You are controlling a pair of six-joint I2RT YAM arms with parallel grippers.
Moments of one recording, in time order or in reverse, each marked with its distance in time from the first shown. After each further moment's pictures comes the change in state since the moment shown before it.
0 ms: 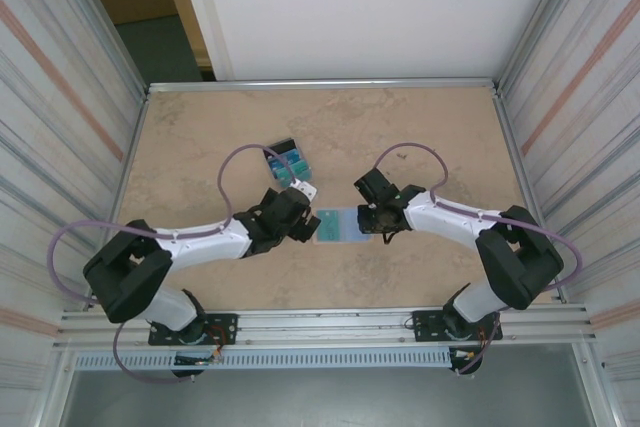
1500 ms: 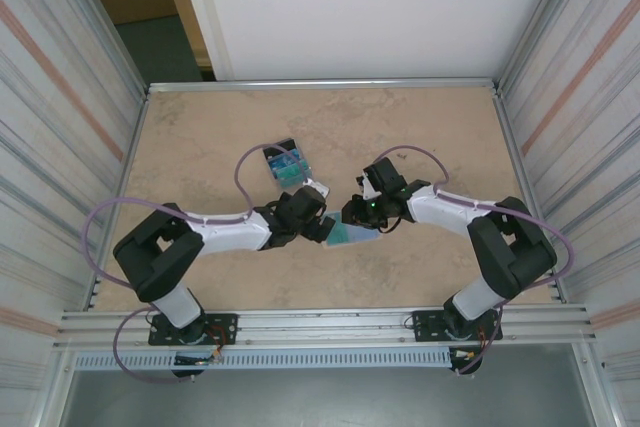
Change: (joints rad) left arm -0.017 0.175 0.099 0.005 0.090 -0.135; right arm -0.107 0.064 -0.004 0.209 -0.472 0.066
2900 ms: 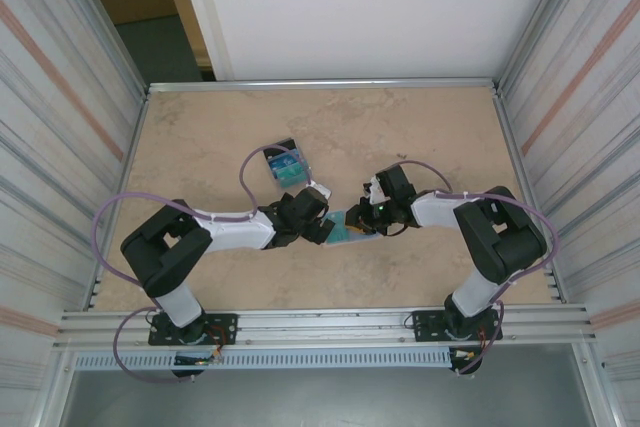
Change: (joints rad) left arm 0.000 0.040 0.010 0.002 -0.016 0.039; right arm -0.095 0.090 -0.137 0.285 -0.235 0.130
